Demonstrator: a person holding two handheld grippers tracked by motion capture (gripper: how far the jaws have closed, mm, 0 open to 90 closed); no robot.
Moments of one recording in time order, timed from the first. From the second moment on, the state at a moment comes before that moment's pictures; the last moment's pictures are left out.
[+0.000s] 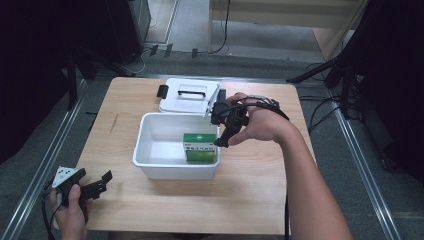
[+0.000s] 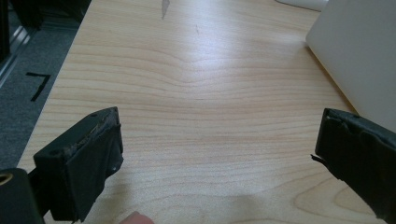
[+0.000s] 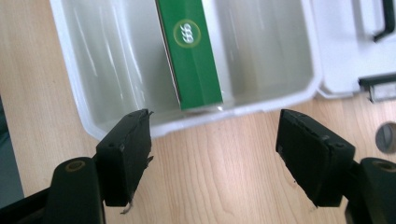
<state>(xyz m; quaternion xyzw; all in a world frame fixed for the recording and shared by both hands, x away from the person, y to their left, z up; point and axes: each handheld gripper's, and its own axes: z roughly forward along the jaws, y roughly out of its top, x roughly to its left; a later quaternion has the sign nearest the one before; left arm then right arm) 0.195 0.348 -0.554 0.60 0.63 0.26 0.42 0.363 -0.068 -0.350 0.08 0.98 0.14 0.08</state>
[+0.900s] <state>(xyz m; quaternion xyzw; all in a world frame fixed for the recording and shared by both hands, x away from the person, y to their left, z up) 0.195 0.347 -0.554 0.60 0.63 0.26 0.41 0.344 -0.177 -0.370 0.32 0.89 0.27 0.17</state>
